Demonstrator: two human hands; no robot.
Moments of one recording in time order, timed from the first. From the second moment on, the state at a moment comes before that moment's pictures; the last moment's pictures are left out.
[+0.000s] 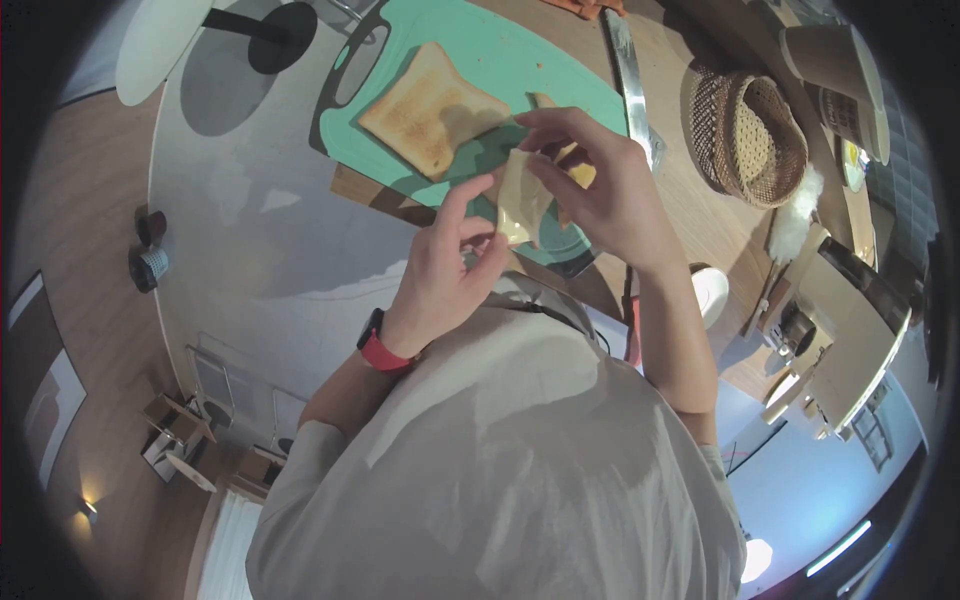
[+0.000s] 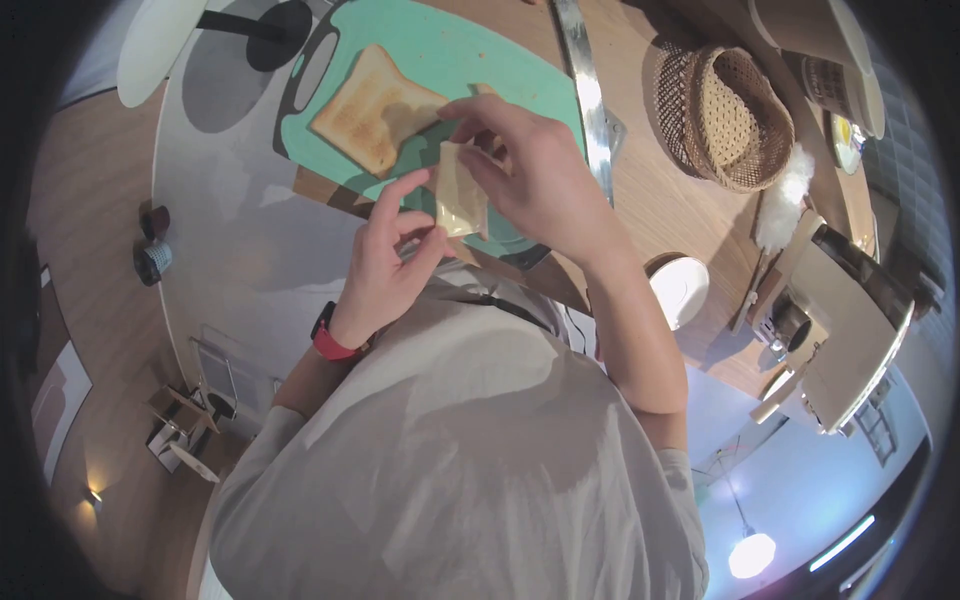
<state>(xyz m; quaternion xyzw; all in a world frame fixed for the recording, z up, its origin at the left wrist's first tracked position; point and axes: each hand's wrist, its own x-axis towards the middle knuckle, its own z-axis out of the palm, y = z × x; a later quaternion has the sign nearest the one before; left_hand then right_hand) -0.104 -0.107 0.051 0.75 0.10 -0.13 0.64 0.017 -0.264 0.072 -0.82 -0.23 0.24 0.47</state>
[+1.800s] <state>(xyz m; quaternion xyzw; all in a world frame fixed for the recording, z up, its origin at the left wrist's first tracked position) -0.061 -0.026 0.046 0.90 0.07 -0.07 0.42 0.010 -0.221 0.051 -0.88 -0.26 0.00 0.40</state>
